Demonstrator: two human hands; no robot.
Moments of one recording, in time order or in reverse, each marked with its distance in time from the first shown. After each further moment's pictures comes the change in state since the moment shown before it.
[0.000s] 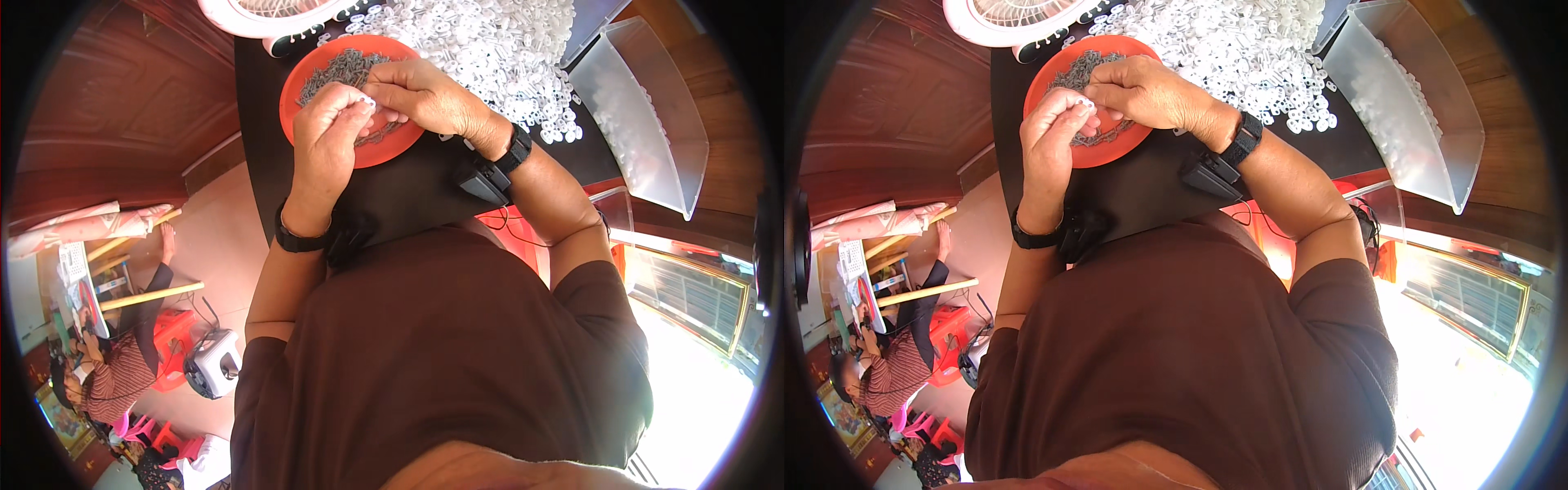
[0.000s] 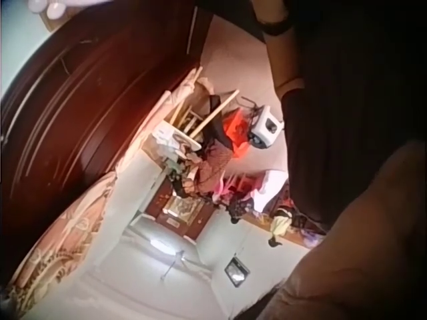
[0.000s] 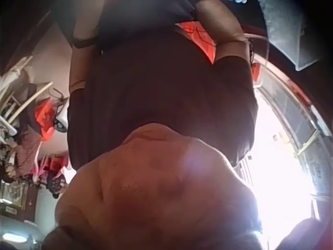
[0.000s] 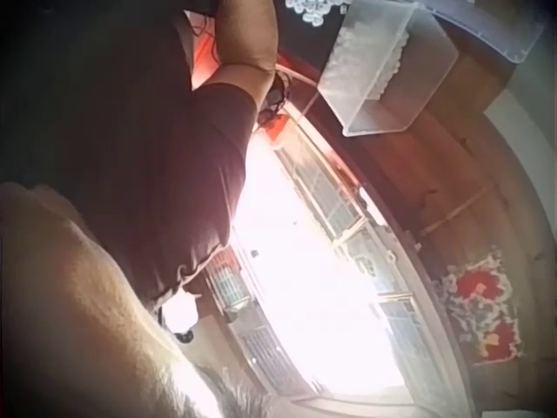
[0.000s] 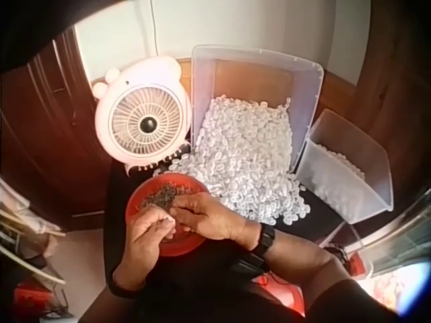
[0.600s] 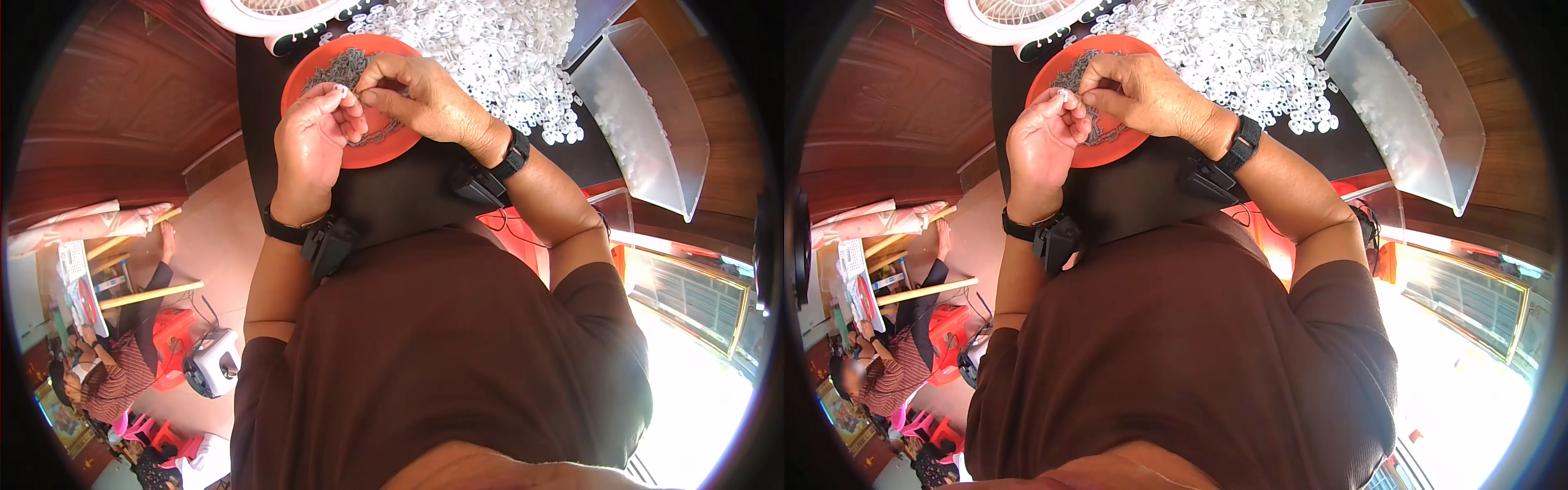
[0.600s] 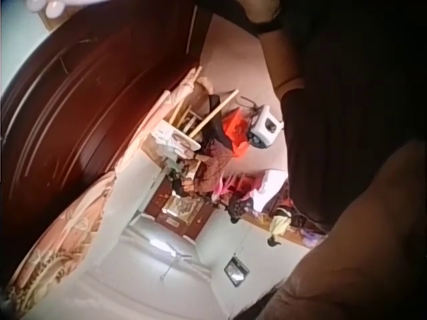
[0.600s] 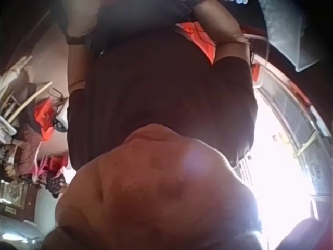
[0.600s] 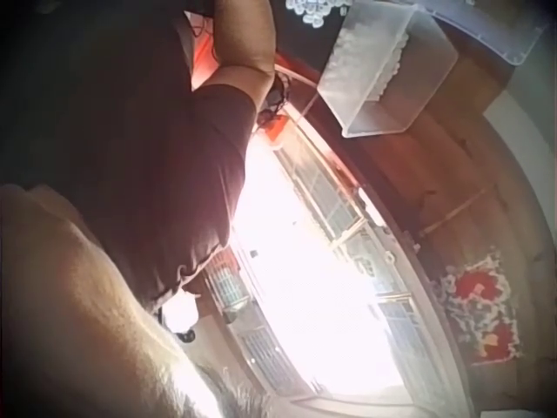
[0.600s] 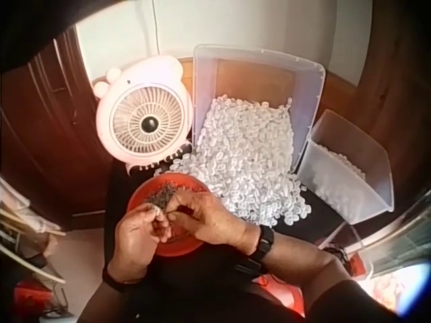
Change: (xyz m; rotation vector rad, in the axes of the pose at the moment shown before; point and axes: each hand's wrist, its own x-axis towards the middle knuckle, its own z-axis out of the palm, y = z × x) left_hand 0.007 -0.010 -0.018 -0.739 0.031 -0.367; right_hand 0.001 0.001 0.005 -0.201 0.151 -0.306
